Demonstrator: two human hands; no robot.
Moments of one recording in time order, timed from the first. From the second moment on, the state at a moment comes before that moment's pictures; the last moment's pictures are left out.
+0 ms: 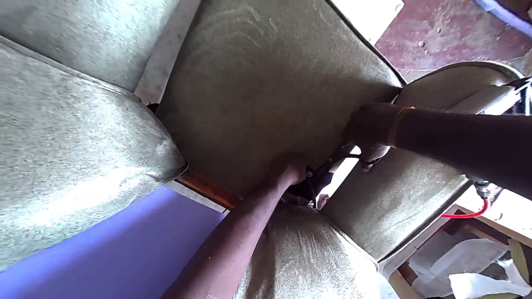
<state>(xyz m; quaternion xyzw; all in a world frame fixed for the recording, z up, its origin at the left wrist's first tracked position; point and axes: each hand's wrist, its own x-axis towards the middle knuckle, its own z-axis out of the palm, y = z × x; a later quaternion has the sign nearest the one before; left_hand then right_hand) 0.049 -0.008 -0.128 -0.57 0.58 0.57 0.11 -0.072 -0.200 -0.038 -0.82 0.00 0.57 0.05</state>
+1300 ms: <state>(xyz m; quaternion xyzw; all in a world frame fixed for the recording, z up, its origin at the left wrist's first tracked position) 0.068 0.001 -0.149 -0.55 0.44 0.70 -0.10 -0.068 -0.124 -0.059 -0.84 -0.04 0.53 0.11</state>
